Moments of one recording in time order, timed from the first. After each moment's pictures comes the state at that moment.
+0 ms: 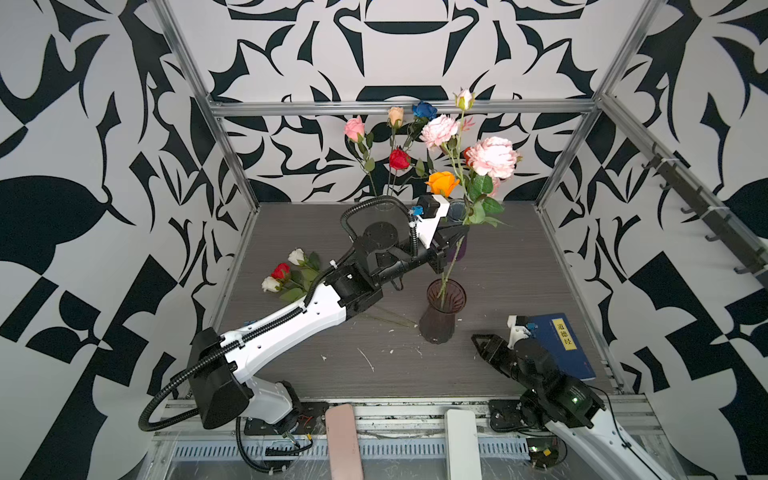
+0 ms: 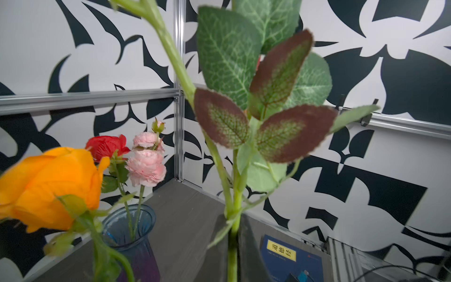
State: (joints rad) left arm -0.97 1.42 1.31 0.24 0.21 -0.13; right arm 0.63 0.09 0.15 -0.67 0.04 1.16
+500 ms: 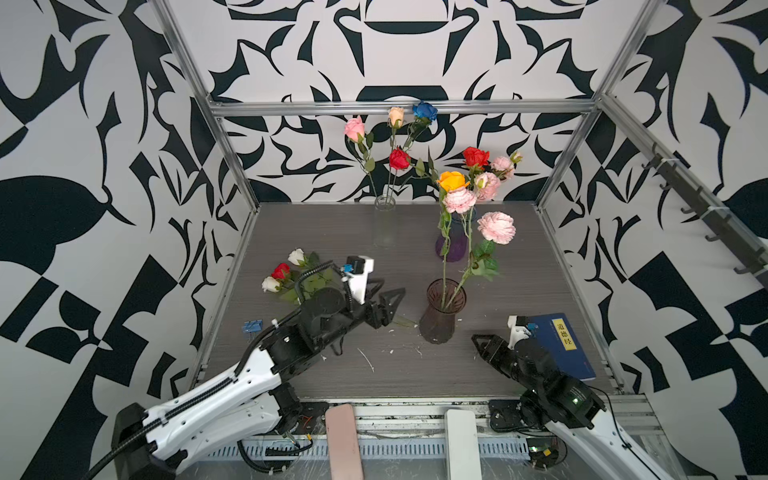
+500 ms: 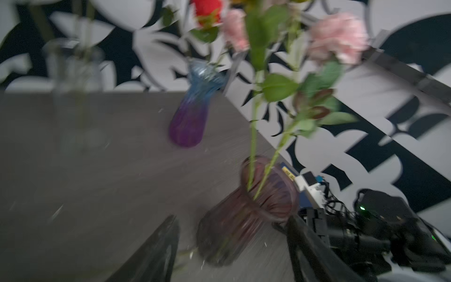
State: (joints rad) left arm -0.94 0.78 0.63 -0.08 -0.13 -0.55; right arm 0.63 0.09 0.15 -0.67 0.04 1.16
